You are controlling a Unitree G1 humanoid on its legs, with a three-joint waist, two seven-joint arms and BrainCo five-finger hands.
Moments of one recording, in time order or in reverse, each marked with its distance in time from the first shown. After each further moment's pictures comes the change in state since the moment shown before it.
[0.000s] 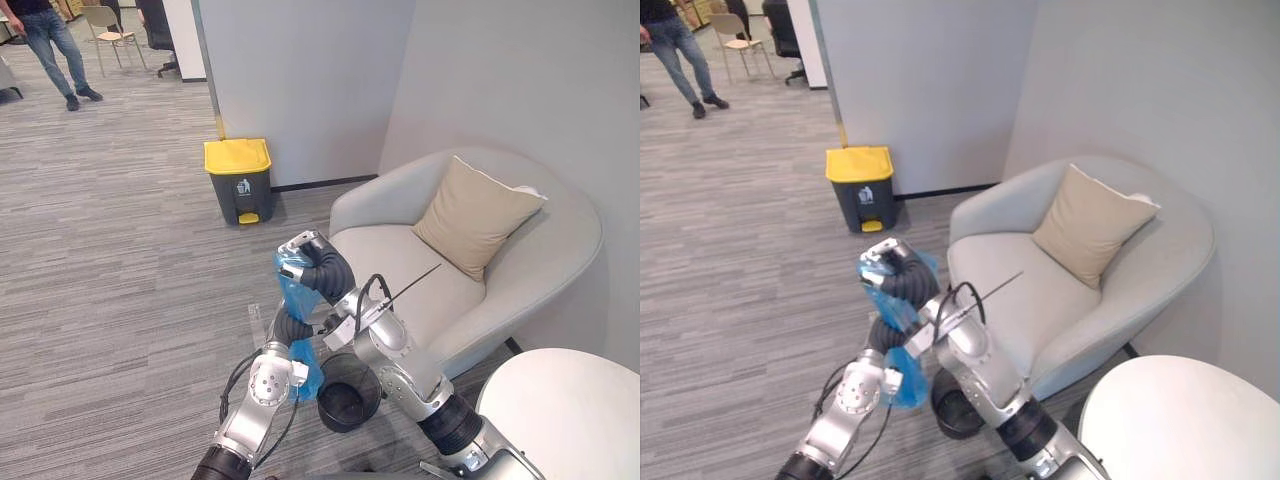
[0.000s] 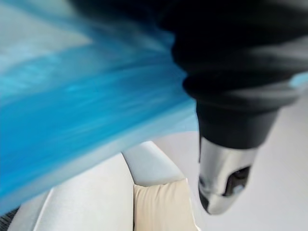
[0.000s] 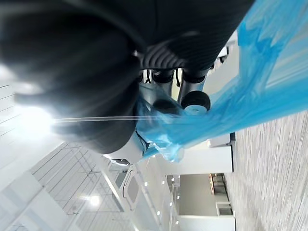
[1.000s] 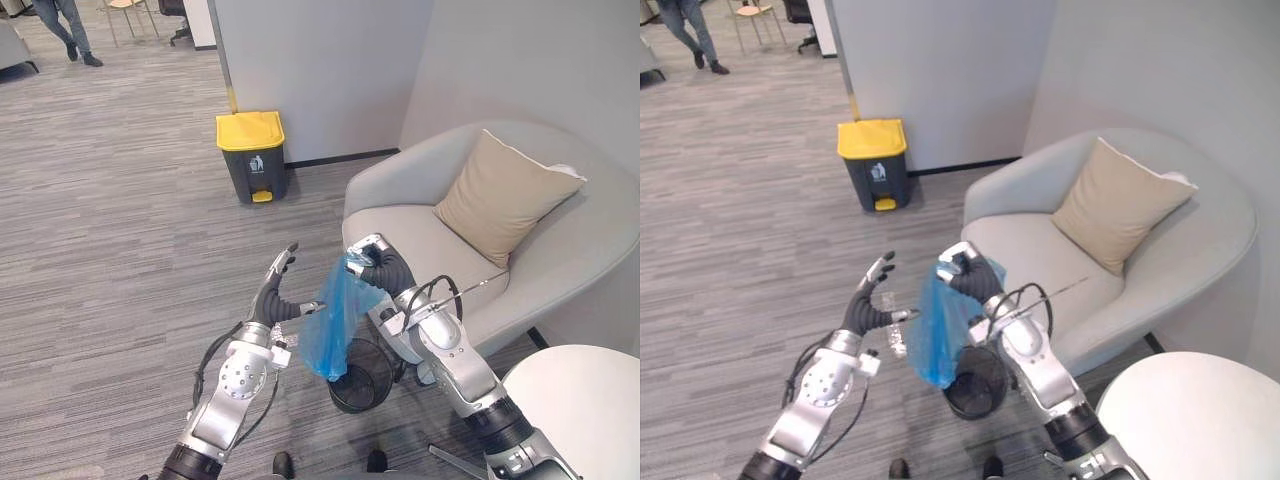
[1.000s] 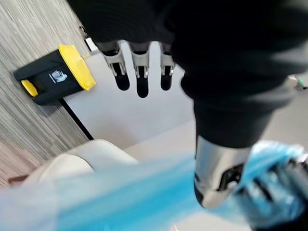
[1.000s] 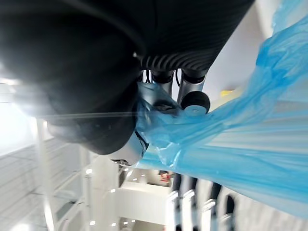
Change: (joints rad) left arm 0.024 0.110 0.016 -0.316 0.000 -0.041 -0.075; right arm 0.110 -0.176 -0.219 0.000 -0.268 -0.005 -0.026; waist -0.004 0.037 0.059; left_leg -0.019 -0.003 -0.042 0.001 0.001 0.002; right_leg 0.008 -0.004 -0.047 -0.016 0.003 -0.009
